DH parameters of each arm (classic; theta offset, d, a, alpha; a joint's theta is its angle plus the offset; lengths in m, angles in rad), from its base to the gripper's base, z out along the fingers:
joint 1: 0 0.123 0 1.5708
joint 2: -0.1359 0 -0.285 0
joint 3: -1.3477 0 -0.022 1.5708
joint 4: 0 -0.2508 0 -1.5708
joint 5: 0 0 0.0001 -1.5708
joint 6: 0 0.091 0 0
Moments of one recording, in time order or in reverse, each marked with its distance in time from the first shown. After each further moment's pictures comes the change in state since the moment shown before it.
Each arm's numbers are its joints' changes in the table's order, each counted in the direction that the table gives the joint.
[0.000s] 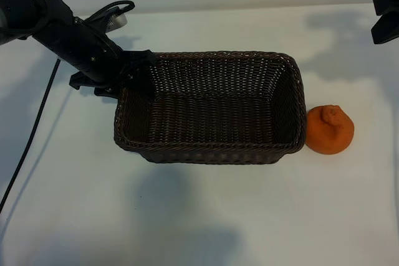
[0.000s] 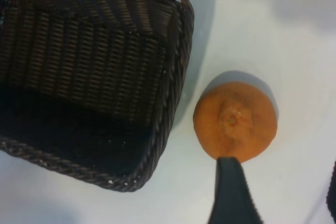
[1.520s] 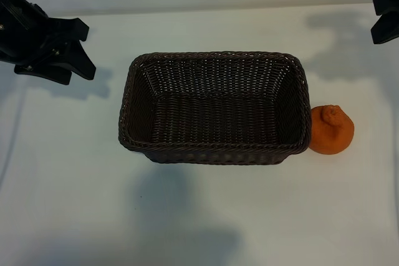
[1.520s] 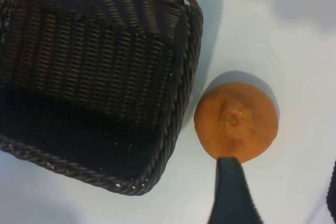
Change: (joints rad) left arm 0.125 0.352 0.008 -0.131 -0.323 -0.040; right arm 0.000 0.000 0.000 -0.003 0.000 0.000
